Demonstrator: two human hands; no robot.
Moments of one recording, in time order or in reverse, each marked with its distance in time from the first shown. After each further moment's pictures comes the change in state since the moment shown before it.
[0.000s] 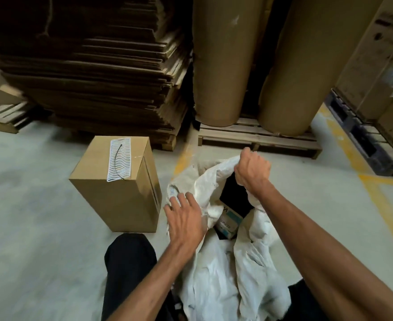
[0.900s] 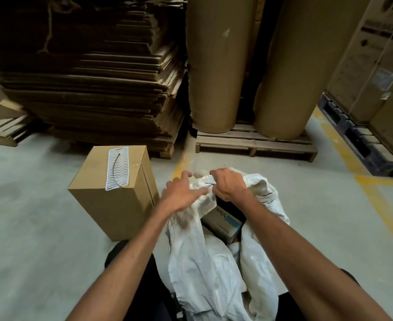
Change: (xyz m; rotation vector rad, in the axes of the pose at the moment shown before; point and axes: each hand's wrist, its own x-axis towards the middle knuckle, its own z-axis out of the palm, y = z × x) left_hand 0.074 -0.022 -0.064 -0.607 -0.384 0.060; right_hand -0.019 -0.025 0.014 0.109 -0.243 -0.328
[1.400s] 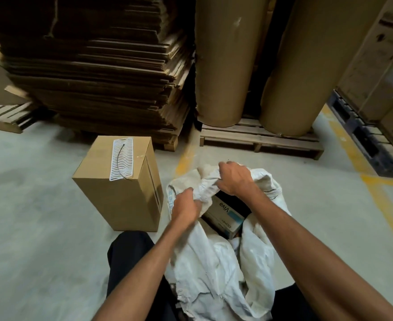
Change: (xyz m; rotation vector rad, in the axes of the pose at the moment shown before) left_hand 0.000 -0.028 0.068 -0.079 0.230 -0.136; right_hand 0.005 -0.005 -0.004 -0.087 -0.042 0.049
